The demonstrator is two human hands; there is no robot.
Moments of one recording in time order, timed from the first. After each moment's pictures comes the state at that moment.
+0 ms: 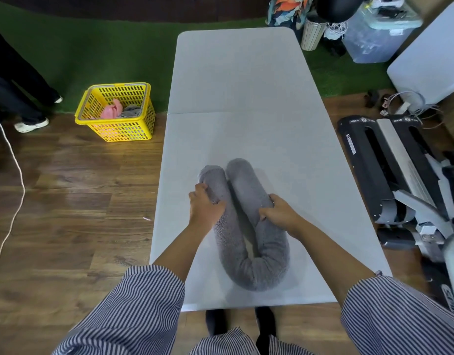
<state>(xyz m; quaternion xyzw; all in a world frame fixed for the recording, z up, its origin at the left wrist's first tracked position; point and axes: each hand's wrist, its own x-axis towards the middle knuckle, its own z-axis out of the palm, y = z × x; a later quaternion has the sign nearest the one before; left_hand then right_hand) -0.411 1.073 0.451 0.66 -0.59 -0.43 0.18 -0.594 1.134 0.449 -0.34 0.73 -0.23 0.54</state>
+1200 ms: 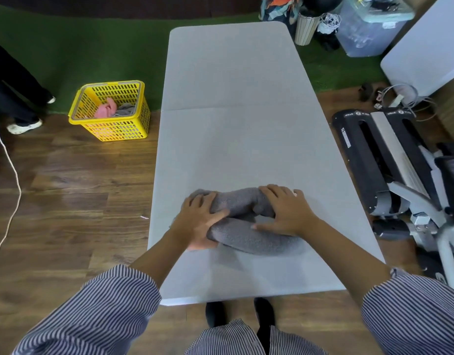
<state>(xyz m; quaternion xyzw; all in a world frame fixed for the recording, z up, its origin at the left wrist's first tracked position) -0.362 1.088 0.421 0.32 -0.94 -0.04 -0.06 -0.618 1.163 0.454 -0.71 0.69 0.04 0.16</state>
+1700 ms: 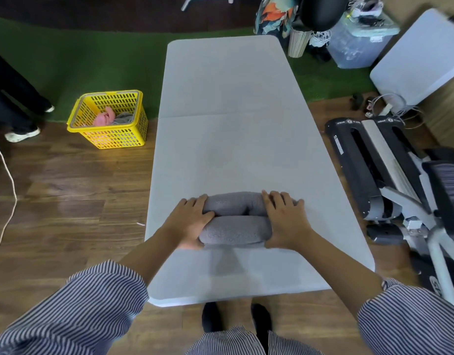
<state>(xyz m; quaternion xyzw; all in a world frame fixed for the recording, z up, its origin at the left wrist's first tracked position) -0.363 1.092 0.450 0.31 -0.94 0.01 -0.16 -0.611 1.193 0.461 -0.70 0.70 0.13 0.06</state>
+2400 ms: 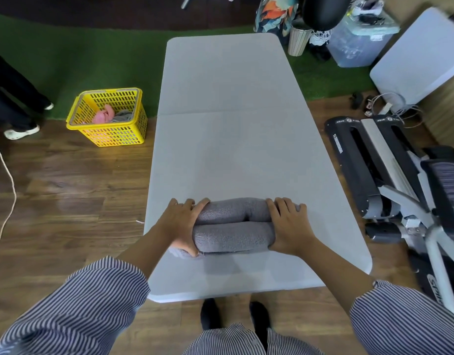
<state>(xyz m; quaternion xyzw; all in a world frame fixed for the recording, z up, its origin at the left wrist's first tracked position) -0.351 1.093 0.452 0.37 -0.90 -0.09 -0.19 -0.619 1.213 0.438 -0.69 0.71 0.09 0.04</state>
